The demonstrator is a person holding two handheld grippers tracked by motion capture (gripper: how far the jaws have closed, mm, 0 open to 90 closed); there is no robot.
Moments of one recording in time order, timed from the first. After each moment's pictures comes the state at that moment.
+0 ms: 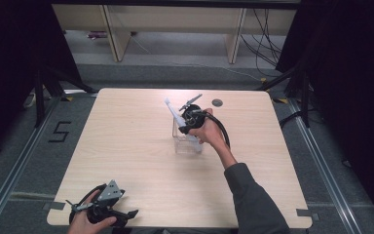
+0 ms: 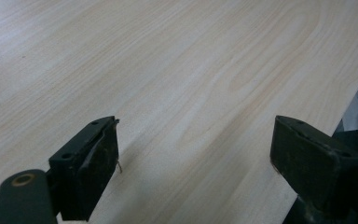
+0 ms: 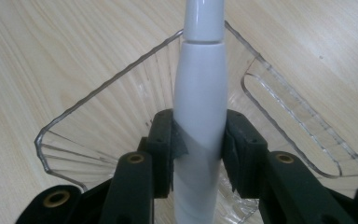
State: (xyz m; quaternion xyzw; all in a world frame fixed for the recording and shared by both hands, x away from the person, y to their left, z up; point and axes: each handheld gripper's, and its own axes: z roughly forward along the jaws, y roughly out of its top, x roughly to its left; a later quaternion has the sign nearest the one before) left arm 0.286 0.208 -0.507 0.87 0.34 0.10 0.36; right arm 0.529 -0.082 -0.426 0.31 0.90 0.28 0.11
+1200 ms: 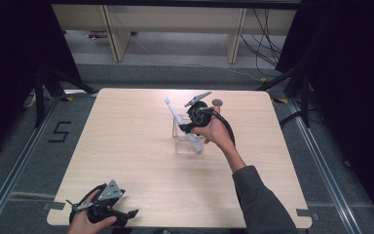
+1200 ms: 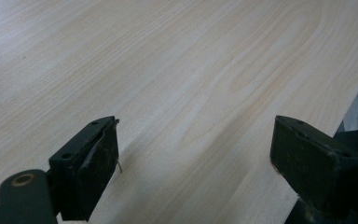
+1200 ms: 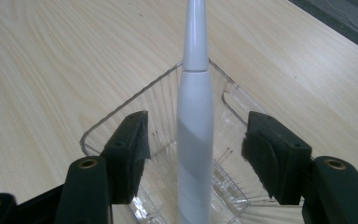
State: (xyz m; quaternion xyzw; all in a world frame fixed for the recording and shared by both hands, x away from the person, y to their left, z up) left arm 0.287 0.208 -0.508 0.87 0.33 0.10 0.36; right arm 0.514 -0.097 -0.402 0.32 0.88 0.33 0.13
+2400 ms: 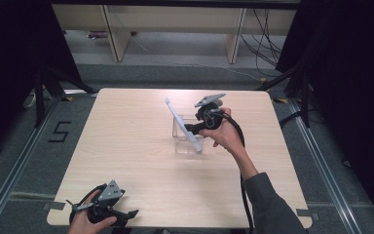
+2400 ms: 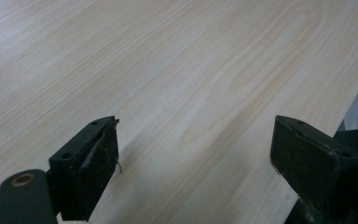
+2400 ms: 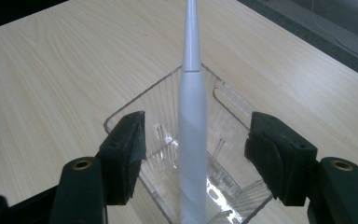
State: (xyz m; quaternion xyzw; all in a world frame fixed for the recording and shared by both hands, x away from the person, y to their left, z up) left arm 0.286 0.208 -0.508 0.87 0.34 0.10 0.35; right arm 0.492 -0.122 -0.386 0.32 0.86 0.38 0.14
